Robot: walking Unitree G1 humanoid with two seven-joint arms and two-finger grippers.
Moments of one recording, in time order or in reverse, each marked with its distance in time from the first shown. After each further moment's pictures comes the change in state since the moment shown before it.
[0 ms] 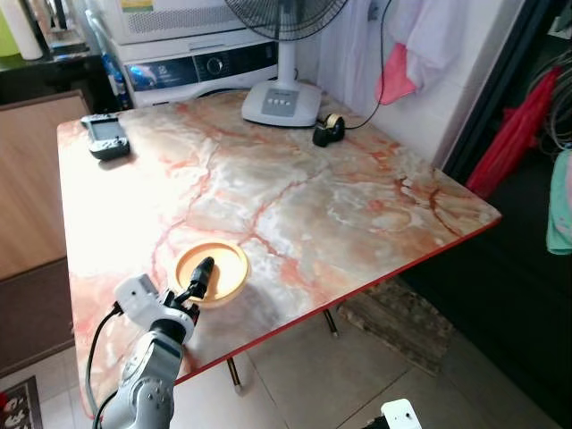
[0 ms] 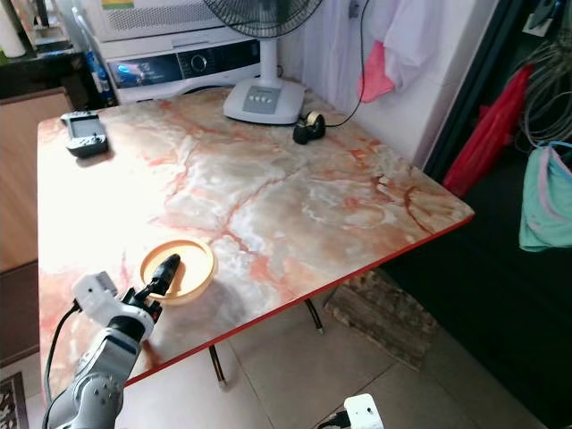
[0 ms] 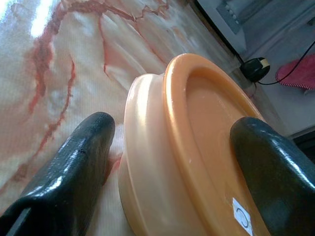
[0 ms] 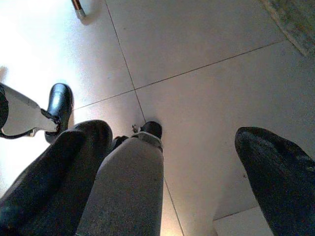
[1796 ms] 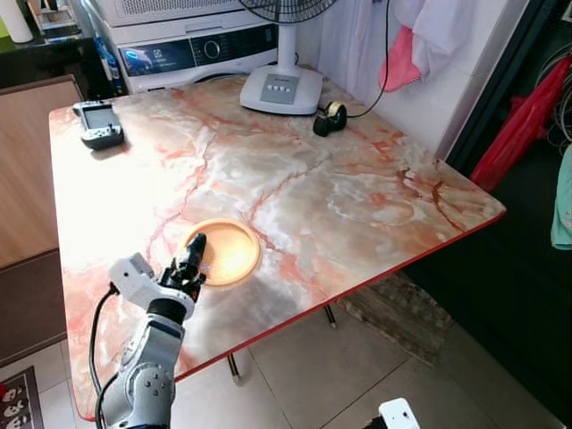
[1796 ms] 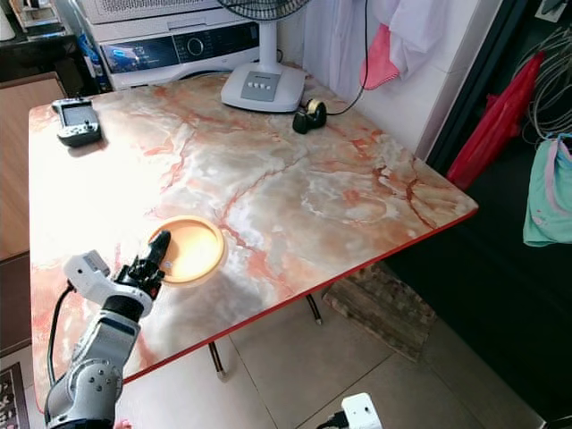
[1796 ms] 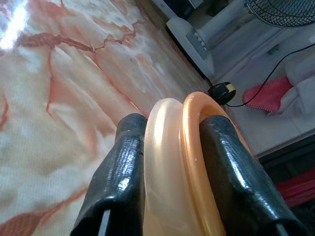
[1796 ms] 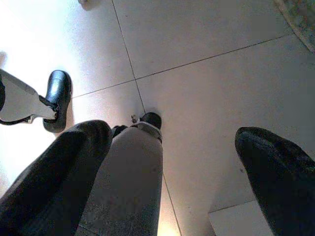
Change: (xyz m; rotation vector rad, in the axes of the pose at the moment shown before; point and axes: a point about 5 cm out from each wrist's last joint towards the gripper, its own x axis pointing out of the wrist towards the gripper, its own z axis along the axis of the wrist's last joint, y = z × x) left arm 0.003 -0.027 0.025 -0.054 -0.117 -0.108; right arm 0.000 0.000 0.001 -0.038 0.006 0.011
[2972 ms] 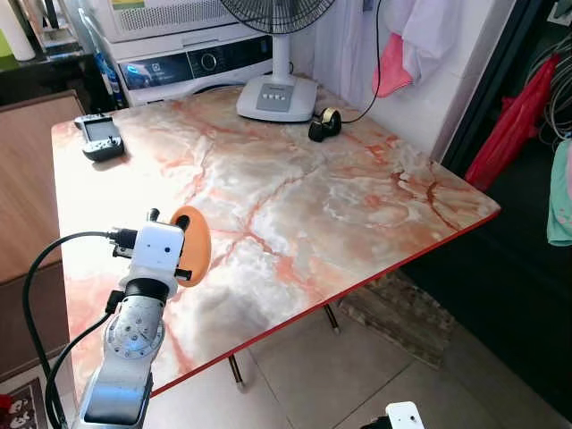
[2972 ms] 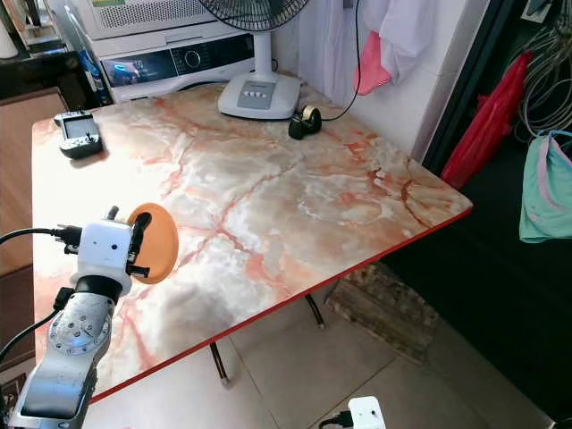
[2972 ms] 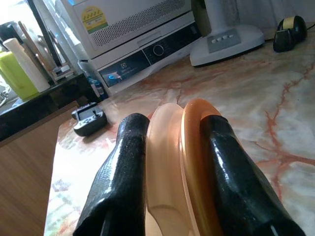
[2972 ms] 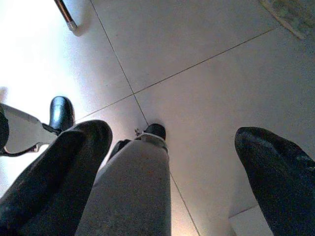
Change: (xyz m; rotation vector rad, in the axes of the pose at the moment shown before) left arm -0.006 -0.033 0.038 1.158 -0.158 0.018; right arm 0.000 0.004 -0.005 0.130 -0.035 -0.059
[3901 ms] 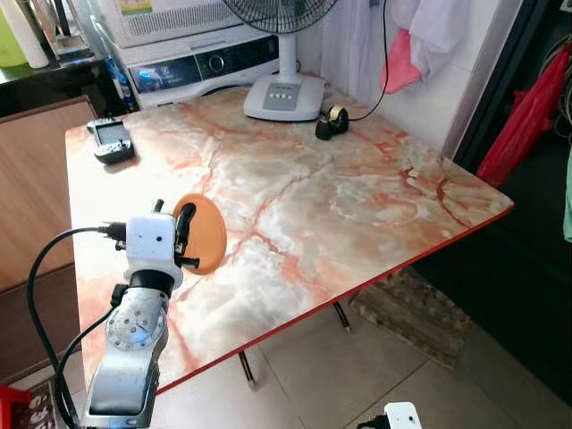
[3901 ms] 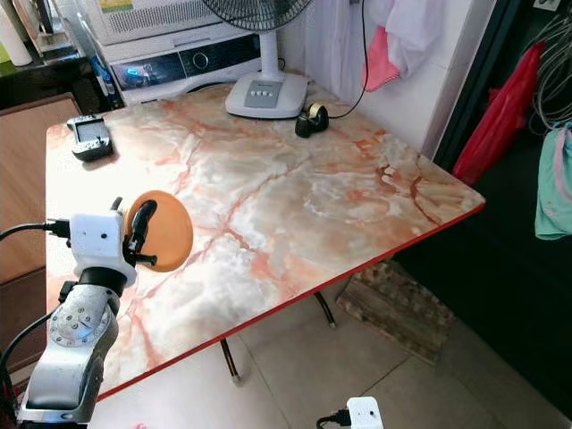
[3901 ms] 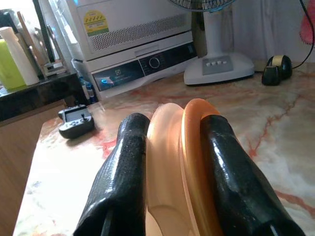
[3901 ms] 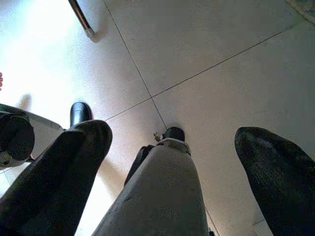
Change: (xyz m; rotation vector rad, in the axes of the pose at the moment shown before) left arm 0.006 -0.002 0.011 -0.200 -0.057 -0.007; right arm 0.001 0.006 0.001 0.053 -0.015 0.018
